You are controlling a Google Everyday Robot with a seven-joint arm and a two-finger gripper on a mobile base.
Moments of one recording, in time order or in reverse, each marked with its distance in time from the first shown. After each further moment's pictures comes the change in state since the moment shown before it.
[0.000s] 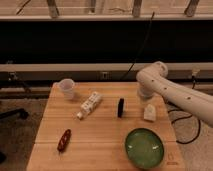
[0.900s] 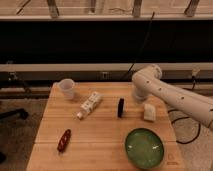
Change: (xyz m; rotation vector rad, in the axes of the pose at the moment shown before) arm -0.034 0.004 0.020 -0.039 -0.071 -0.067
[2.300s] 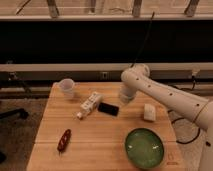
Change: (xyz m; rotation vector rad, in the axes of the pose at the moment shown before) arm -0.084 -0.014 0.005 -0.021 -0.171 -0.120
